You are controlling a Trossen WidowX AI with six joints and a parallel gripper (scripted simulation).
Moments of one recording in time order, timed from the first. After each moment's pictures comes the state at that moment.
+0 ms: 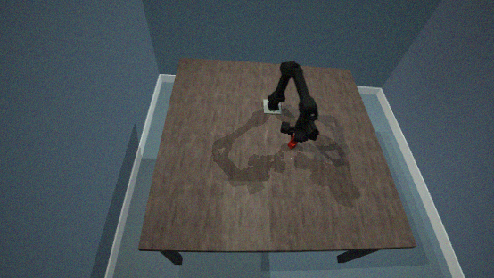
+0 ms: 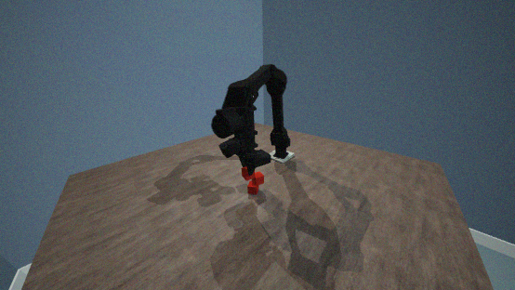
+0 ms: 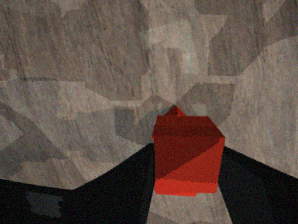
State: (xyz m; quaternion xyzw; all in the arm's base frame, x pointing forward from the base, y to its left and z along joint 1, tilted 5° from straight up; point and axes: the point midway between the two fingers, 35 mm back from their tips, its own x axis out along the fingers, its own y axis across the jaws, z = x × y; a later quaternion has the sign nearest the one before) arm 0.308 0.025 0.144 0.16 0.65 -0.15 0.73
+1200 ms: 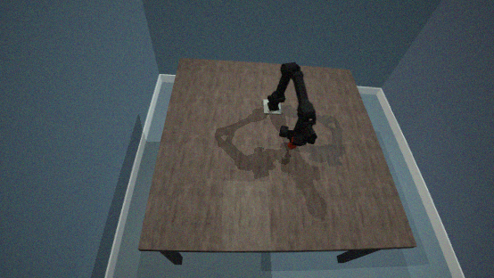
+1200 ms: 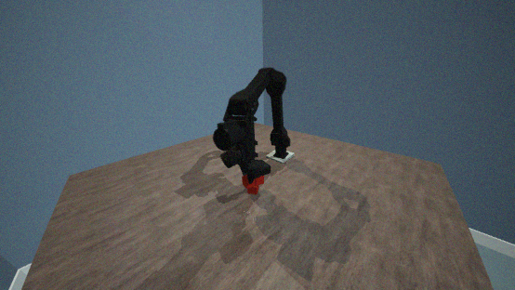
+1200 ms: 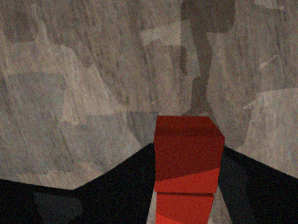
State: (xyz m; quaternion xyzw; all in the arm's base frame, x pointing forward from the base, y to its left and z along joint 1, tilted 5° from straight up) arm 0.313 0.025 0.112 0.16 0.65 -0.15 0.73
